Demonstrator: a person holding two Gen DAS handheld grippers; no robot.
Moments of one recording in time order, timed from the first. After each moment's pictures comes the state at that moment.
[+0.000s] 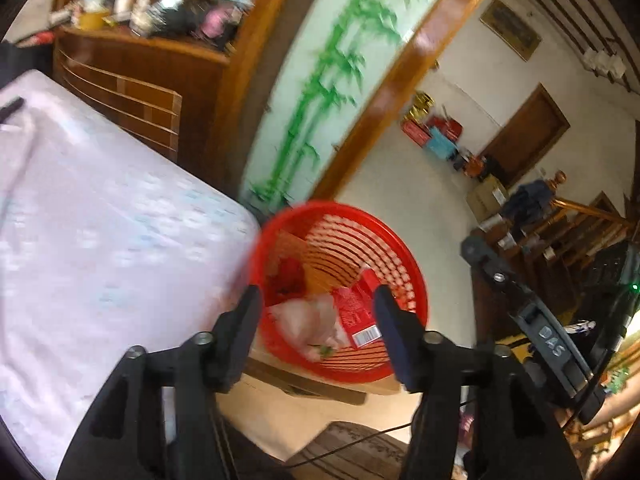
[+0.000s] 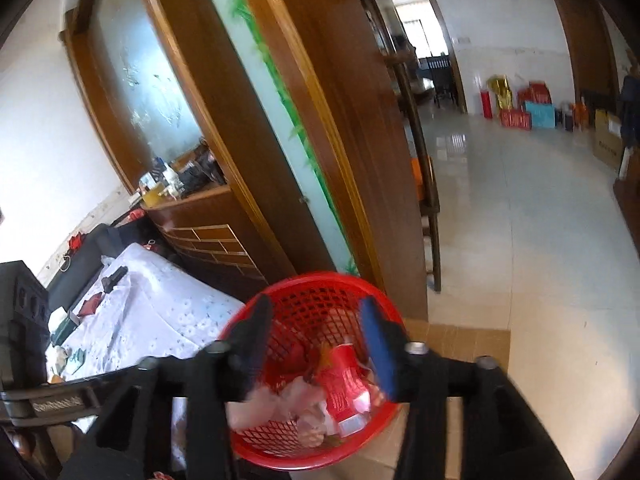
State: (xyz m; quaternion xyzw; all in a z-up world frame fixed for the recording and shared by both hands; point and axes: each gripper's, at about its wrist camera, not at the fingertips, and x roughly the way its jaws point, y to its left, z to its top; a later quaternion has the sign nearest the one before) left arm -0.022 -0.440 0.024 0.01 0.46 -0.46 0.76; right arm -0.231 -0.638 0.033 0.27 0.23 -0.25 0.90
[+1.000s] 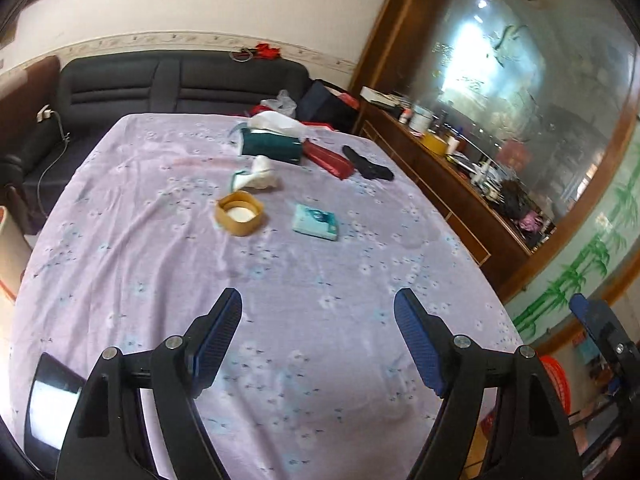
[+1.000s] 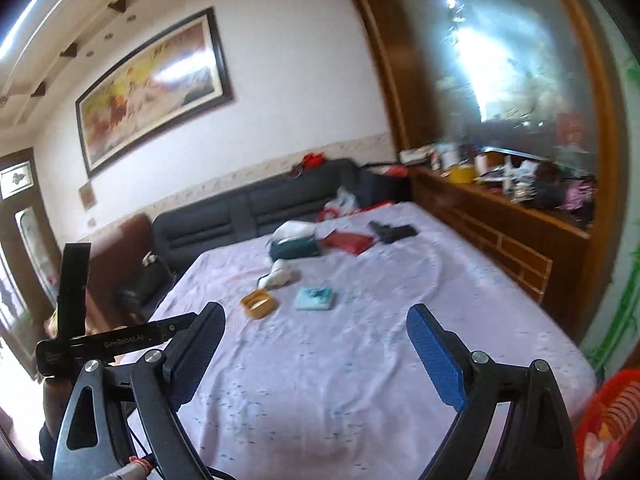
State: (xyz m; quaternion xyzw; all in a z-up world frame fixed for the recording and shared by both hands) left arm 0.013 -0.003 0.070 -0.15 0.36 -0.06 0.92; right arm -0.070 -0.307 0.124 0.12 0.20 0.17 0.96
